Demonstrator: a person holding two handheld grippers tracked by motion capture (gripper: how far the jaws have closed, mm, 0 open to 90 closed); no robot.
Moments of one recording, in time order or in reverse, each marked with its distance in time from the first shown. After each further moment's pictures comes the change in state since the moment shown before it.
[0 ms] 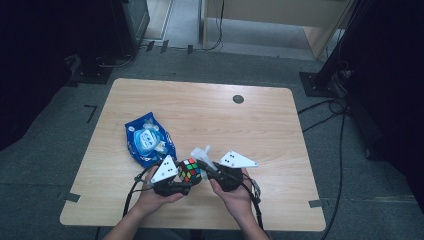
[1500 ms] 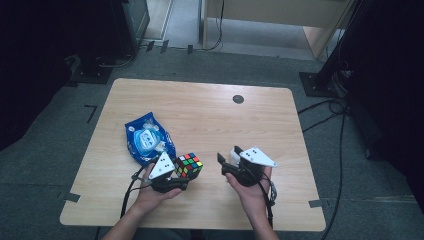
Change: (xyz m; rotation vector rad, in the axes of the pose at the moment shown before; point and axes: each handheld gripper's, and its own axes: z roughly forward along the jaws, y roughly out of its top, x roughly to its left) left arm 0.012 -0.001 -0.002 -0.016 0.062 -0.062; right arm -0.028 0.004 -0.030 -0.012 -0.319 0.070
